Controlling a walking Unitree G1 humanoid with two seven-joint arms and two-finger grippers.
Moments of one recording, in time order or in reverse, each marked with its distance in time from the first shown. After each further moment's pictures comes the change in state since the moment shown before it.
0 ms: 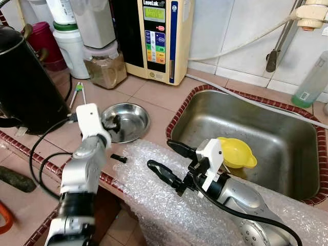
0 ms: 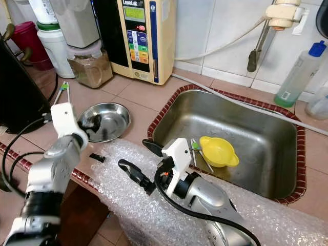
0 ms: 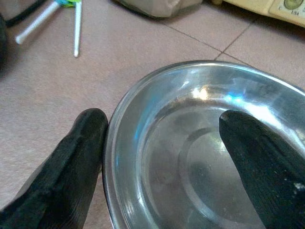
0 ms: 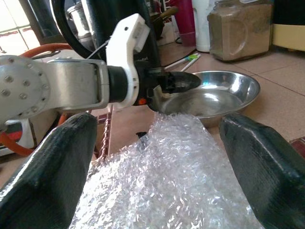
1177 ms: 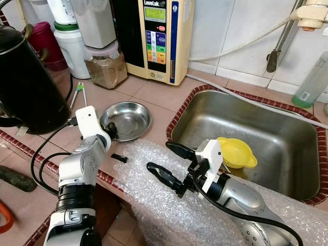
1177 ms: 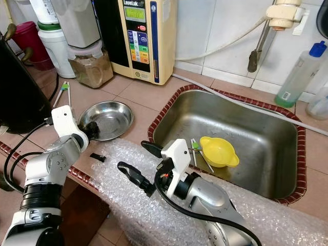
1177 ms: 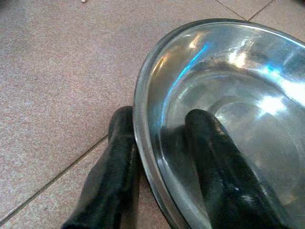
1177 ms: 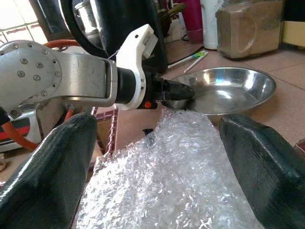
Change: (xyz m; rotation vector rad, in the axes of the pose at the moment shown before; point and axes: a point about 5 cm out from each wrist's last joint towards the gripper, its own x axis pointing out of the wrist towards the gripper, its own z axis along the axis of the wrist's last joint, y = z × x) left arm 0.003 0.005 -0.006 -0.106 0.133 0.026; right arm -0.001 0.001 -0.001 0.001 0.014 0.028
